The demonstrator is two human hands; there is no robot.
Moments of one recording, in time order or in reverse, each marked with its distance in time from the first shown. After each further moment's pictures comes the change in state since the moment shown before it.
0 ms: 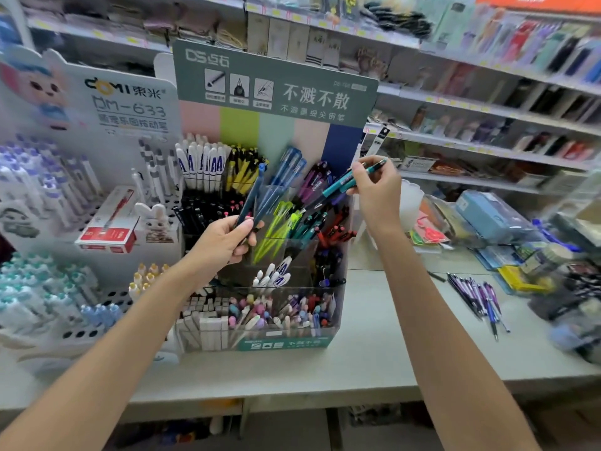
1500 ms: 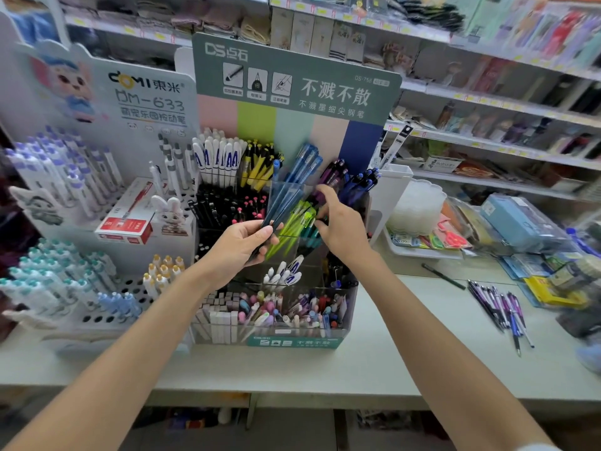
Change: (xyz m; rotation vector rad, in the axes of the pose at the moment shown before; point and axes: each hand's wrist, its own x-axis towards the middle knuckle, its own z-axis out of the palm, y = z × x) left_hand -0.004 -0.007 0.013 -0.072 0.030 -0.052; right_hand -0.028 0.069 0.048 -0.694 -0.472 -0.330
